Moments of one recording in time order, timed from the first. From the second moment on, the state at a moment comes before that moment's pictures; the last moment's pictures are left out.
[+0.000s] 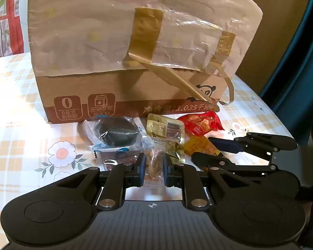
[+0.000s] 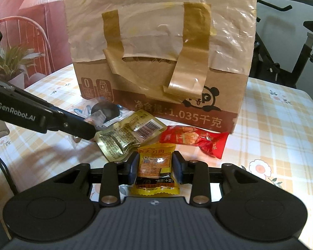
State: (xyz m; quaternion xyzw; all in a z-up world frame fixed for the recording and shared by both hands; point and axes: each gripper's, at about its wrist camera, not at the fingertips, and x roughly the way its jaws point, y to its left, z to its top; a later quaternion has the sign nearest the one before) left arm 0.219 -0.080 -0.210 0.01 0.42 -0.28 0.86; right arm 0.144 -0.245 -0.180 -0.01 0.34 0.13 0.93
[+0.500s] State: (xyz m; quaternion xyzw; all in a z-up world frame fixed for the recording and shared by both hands) left arm 0.204 -0.049 -0.151 -0.02 0.34 -0.26 0.90; right arm 0.120 -0.243 -0.141 0.00 0.30 0.14 0.94
